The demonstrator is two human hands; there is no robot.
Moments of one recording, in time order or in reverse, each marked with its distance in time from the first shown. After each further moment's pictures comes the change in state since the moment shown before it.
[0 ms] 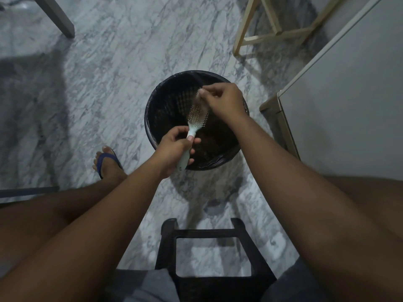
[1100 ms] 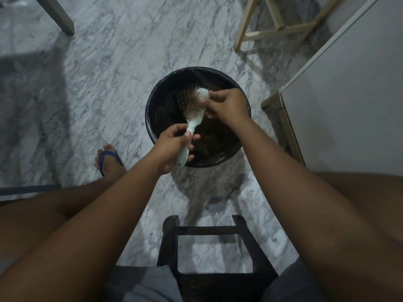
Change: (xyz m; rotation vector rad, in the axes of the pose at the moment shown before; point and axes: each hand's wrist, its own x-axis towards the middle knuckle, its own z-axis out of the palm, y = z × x) left_hand -0.001 0.004 -0.005 -0.066 -0.013 -0.061; right_hand -0.015 0.013 0.002 0.232 -0.097 0.160
